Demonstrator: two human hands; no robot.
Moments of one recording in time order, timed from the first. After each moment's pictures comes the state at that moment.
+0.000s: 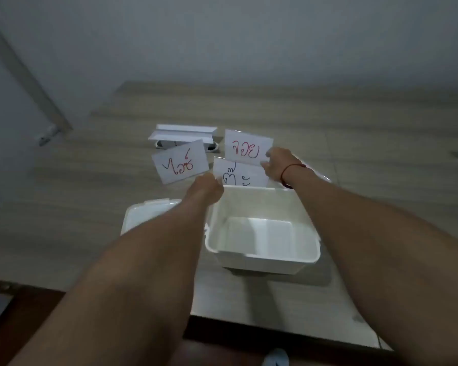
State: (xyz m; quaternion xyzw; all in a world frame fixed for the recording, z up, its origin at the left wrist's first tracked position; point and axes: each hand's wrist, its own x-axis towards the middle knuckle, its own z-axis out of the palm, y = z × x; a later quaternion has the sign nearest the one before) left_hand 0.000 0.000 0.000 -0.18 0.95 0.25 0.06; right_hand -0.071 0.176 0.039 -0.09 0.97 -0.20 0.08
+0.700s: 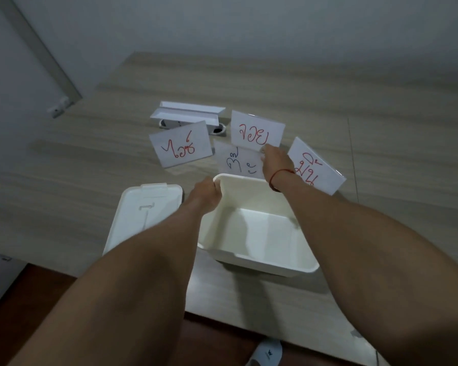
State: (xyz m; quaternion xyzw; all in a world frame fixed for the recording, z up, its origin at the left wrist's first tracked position) left_hand -0.002 0.010 -0.057 -0.25 0.93 0.28 0.08; right_hand -0.102 0.157 -0.027 -0.14 0.97 -0.21 0.03
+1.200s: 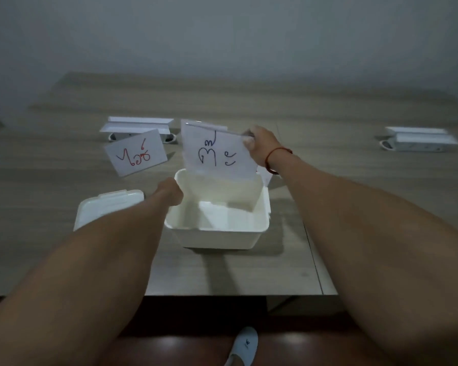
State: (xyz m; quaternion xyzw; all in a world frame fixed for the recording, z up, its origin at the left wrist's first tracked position) left_hand 0.029 0.024 -0.025 -0.22 0.94 0.19 0.15; right_hand -0.020 0.241 0.076 -0.10 0.95 -0.31 0.01
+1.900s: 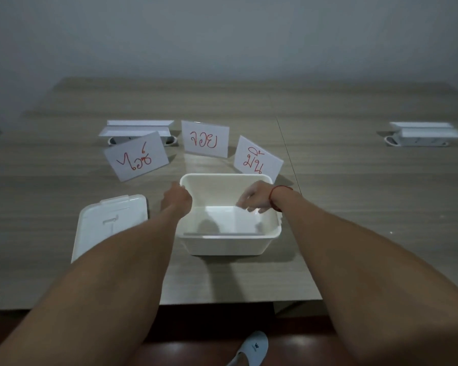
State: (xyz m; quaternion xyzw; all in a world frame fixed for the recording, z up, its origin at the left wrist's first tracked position) left_hand 0.037 0.035 -0.050 -0.26 0.92 0.30 0.05; right_hand 0.019 0.246 -0.001 -0.03 0.90 -0.29 0.34
